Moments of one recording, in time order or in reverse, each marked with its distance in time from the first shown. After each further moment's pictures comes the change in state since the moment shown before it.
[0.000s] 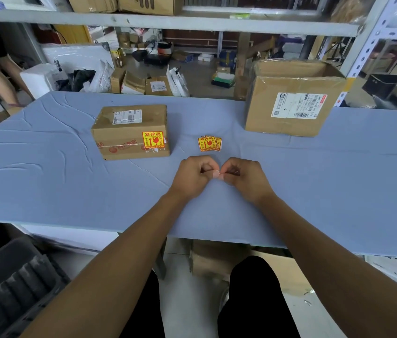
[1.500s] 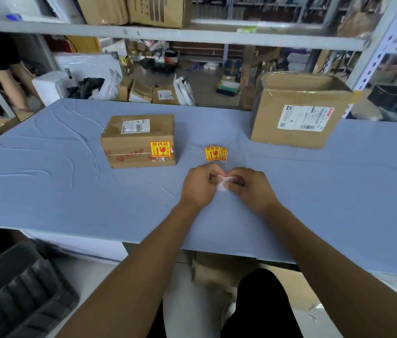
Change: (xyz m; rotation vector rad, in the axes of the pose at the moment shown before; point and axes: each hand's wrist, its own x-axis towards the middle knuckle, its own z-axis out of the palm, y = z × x) left_hand 0.005 0.005 0.008 0.123 0.110 -0.044; right_hand 0.005 -0.006 -0.004 -0.224 -0.034 -0.075
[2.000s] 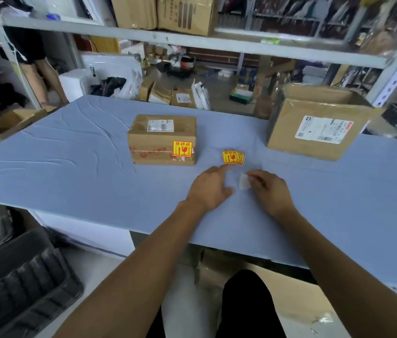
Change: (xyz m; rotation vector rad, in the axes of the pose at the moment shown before) left_hand -0.015 0.001 -0.036 0.317 -0.185 0.054; right_hand -0.001 -0.001 0.007 -0.094 0.102 0.122
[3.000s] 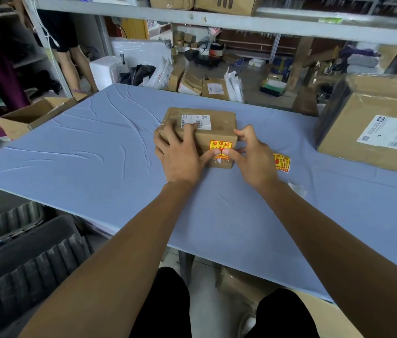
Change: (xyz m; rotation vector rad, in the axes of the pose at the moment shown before) left_hand 0.031 -0.113 -0.061 0.214 0.689 -0.361; right_hand 0.087 -0.105 0.081 0.084 -0.004 -0.219
